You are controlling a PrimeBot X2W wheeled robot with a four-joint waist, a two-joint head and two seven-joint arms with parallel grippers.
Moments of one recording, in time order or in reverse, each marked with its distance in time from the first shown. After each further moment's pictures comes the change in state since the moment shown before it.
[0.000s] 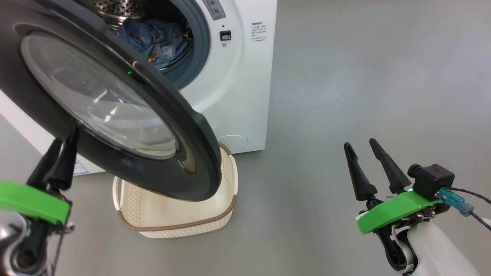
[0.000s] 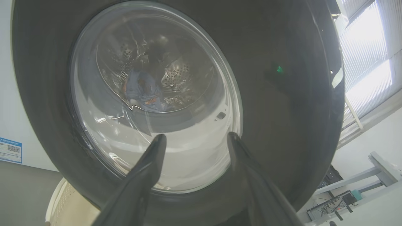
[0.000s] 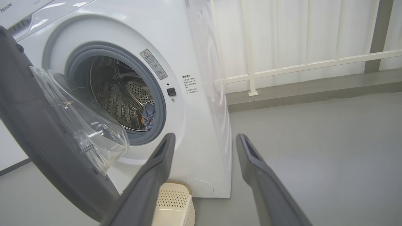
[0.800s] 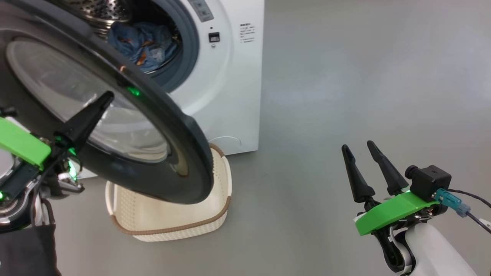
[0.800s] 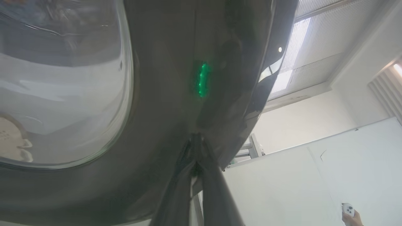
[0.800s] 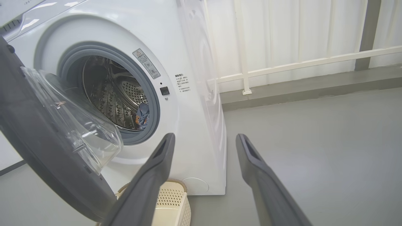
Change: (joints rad) left arm -0.240 -0.089 0.055 0.053 -0.424 0.206 0.472; right arm 0.000 0.005 0.007 0.011 0.001 0.000 0.000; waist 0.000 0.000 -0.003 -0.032
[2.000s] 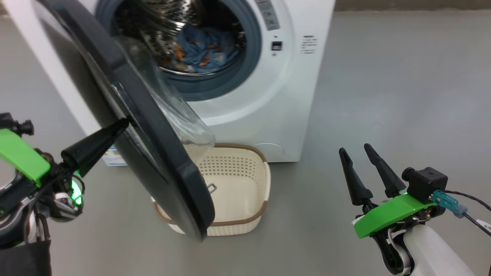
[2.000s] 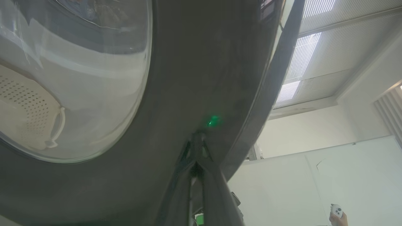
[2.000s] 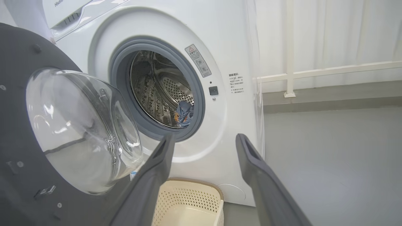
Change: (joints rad) left arm 0.074 0.037 -0.016 -0.074 -0.089 0.122 0.158; right arm 0.000 -0.006 0.021 0.010 0.007 0.000 0.000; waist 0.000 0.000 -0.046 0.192
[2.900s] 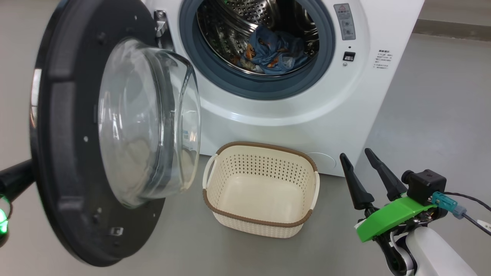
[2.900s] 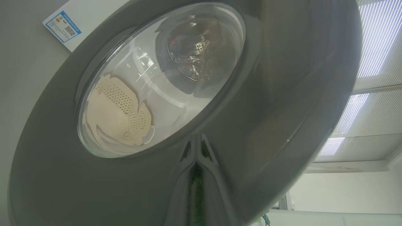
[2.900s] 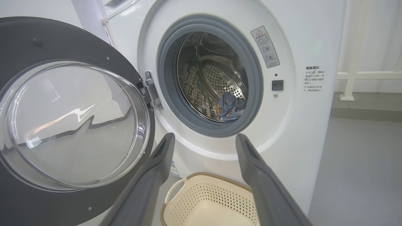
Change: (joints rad) left arm -0.036 0.248 0.086 0.350 0.001 -0.118 0.120; right arm -0.002 -0.031 0.032 0.021 0.008 0.000 0.001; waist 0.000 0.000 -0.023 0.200
